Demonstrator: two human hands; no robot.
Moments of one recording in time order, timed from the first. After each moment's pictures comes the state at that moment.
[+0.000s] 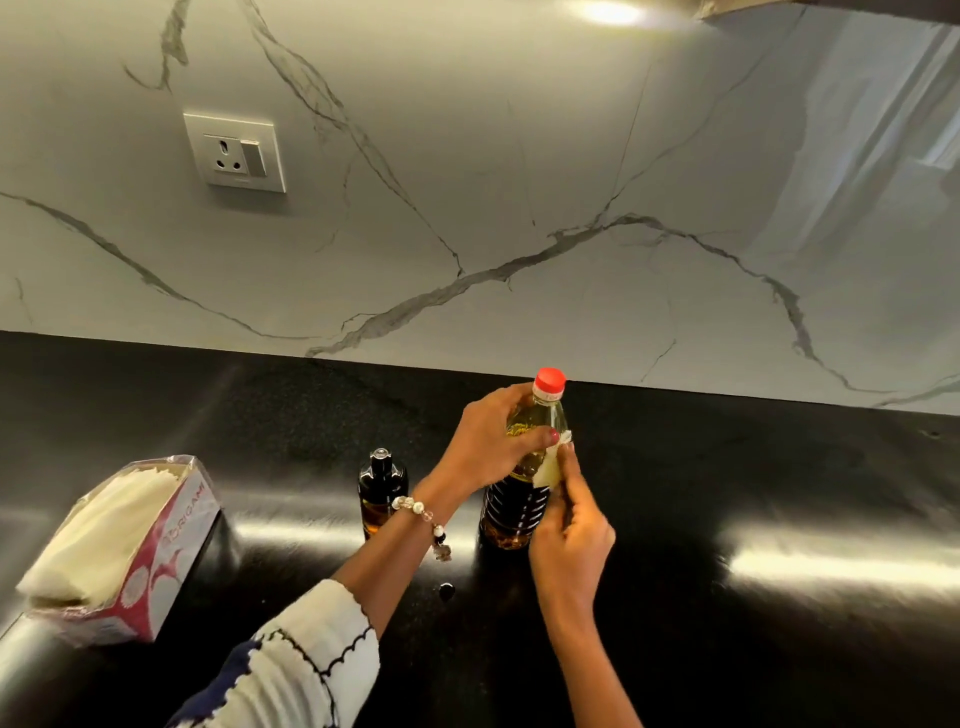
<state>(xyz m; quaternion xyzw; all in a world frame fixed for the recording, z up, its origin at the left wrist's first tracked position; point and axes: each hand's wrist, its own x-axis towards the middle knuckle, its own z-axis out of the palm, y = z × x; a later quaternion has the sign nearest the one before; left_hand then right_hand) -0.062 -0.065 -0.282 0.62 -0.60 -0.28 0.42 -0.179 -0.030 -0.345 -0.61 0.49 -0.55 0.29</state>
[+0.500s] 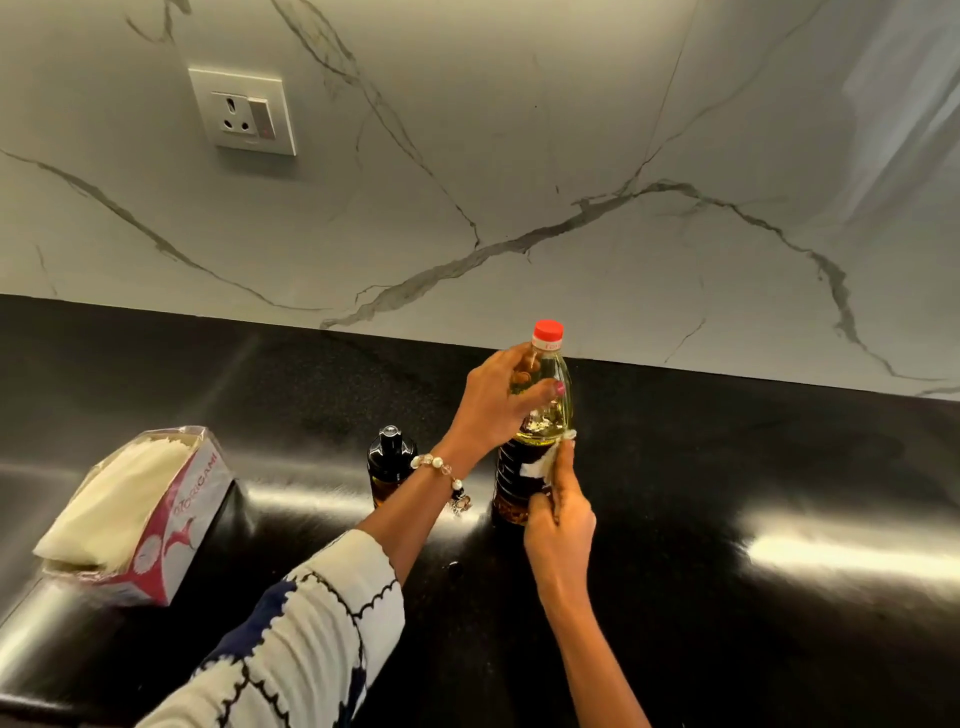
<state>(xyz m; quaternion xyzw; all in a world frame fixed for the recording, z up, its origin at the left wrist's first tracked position) -0.051 -0.093 -0.293 0.62 -0.57 -0.24 0.48 -0.172 -0.041 -0.368 -0.60 0.50 -0.45 0.43</state>
